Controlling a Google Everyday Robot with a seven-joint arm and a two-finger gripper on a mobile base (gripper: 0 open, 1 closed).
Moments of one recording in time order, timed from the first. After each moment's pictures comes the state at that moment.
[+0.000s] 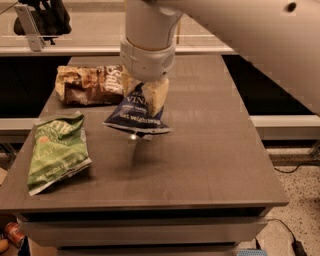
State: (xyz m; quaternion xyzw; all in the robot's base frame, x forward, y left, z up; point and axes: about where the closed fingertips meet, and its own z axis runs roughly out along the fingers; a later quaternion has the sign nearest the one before) arm 0.506 0.028 0.920 -0.95 0.30 -0.02 0.09
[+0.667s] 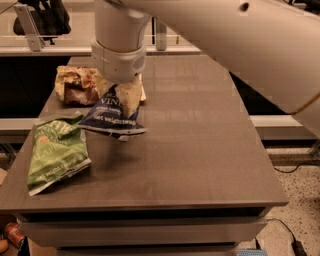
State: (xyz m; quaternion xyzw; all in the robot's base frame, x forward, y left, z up) arm 0.506 0.086 0.915 -0.96 0.26 -0.01 0.10
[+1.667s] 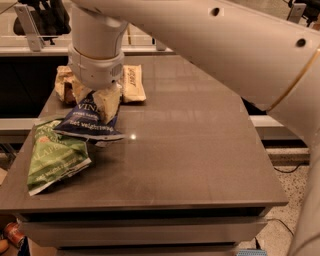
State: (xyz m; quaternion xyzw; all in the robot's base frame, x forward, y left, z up) arm 0.499 0.136 0.906 -0.96 0.25 0.02 0.13
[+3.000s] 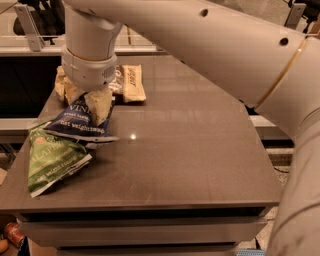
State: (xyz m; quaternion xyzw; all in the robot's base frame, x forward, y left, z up) arm 0.498 0.153 0.901 -0.96 0.25 0.04 0.14
